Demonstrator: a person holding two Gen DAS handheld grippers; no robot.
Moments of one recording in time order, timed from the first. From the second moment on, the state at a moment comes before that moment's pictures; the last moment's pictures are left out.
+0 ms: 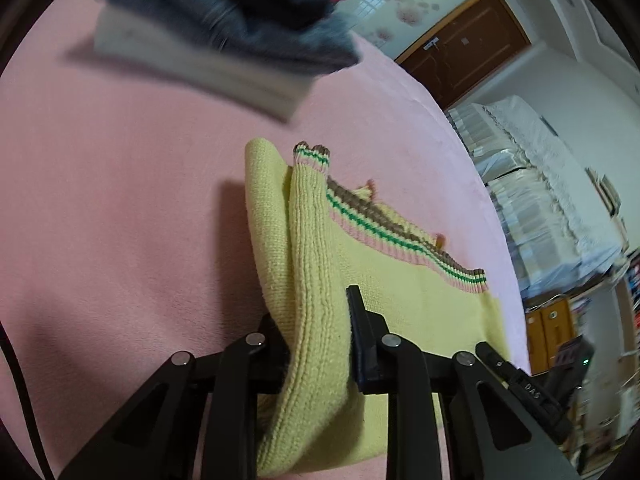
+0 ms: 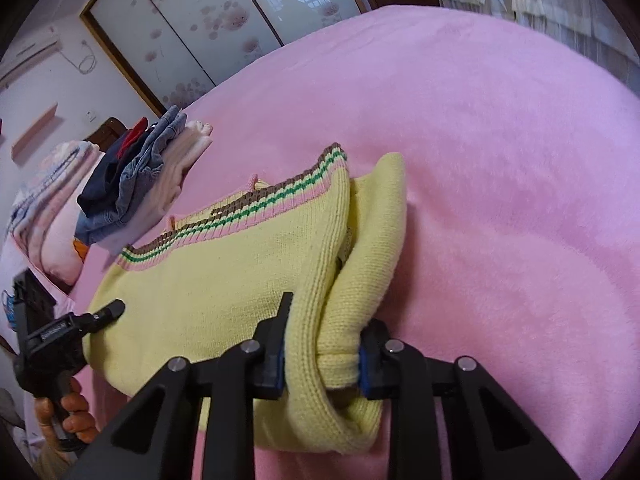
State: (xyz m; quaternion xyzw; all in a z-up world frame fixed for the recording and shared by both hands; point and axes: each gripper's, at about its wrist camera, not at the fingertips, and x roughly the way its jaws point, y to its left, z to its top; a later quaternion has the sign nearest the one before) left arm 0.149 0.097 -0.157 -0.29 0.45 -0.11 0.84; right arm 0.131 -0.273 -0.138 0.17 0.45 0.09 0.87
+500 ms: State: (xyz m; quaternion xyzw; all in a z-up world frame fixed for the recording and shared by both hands) left arm 0.107 0.120 -0.044 -0.21 0.47 -0.10 0.85; right arm 0.092 -0.213 -0.048 0.11 0.43 0.14 0.89
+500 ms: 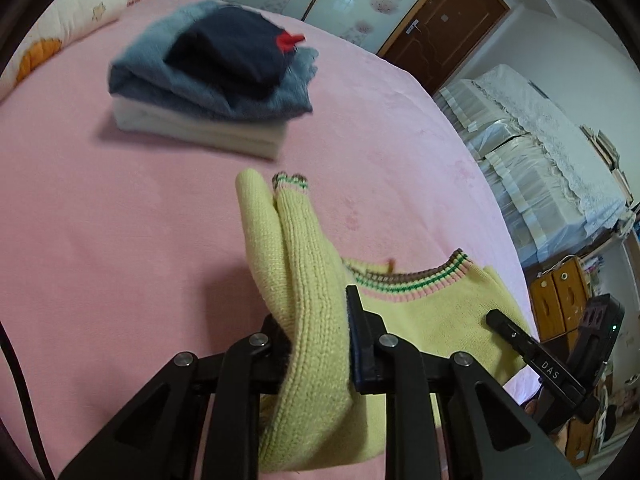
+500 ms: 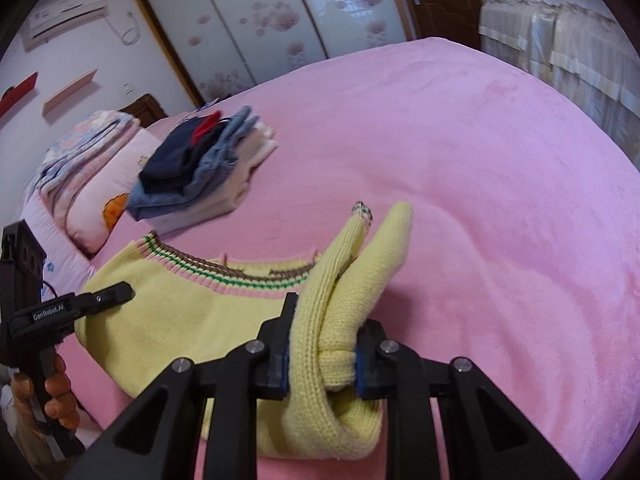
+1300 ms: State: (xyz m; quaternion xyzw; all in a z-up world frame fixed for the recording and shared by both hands) left arm 0.117 0.162 -0.014 -0.17 0.37 -0.09 0.91; right arm 0.130 -0.147 -0.021 0.03 0.37 0.13 0.92
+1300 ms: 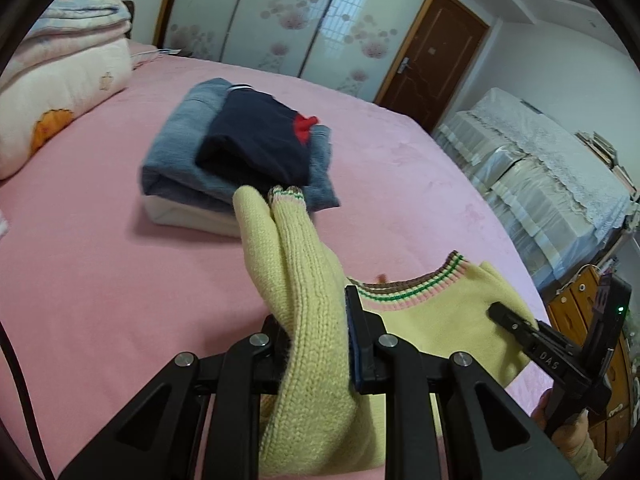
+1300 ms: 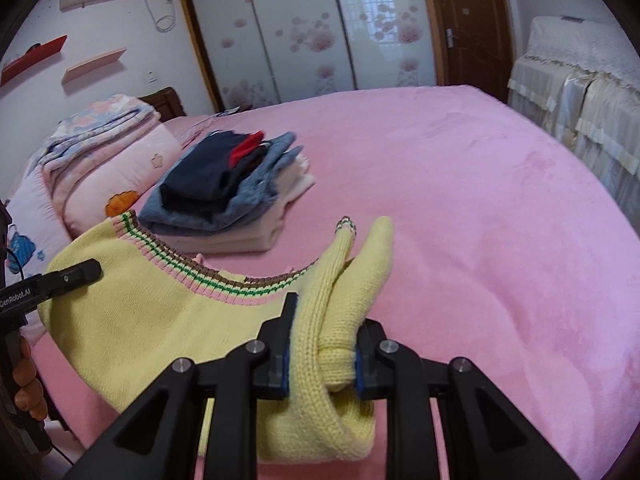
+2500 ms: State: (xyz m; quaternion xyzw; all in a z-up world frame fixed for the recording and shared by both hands) left arm 0.167 -0.074 -0.058 0.11 0.45 -0.07 0.89; right arm 0.101 -0.276 -0.090 0.06 0.44 0.03 0.90
